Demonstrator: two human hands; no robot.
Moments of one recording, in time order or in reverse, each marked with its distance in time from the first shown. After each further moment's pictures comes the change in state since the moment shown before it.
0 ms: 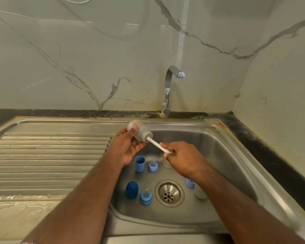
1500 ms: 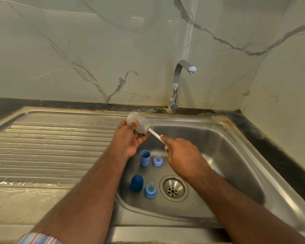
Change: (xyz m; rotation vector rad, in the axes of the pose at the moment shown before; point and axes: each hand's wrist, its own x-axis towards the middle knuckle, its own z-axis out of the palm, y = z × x) left_hand -0.006 0.010 -0.006 -0.070 0.082 0.033; right_hand -0.003 -0.018 0.019 -0.336 0.056 -0.106
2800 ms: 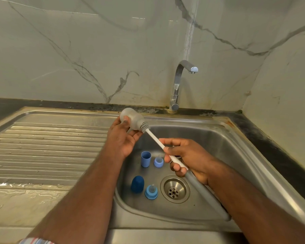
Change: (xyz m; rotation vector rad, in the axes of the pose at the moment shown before) left_hand 0.006 0.010 -0.012 -0.195 -0.030 0.066; right_hand -0.006 0.003 -0.018 1.285 -0.343 0.342
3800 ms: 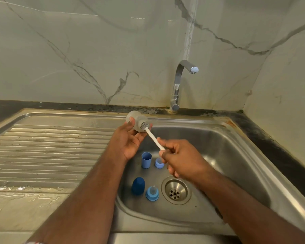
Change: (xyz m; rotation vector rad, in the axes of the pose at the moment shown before) left_hand 0.001 -0.007 0.003 -0.132 -0.094 -0.153; right_hand -0.001 0.004 0.022 -0.561 0.187 -0.216
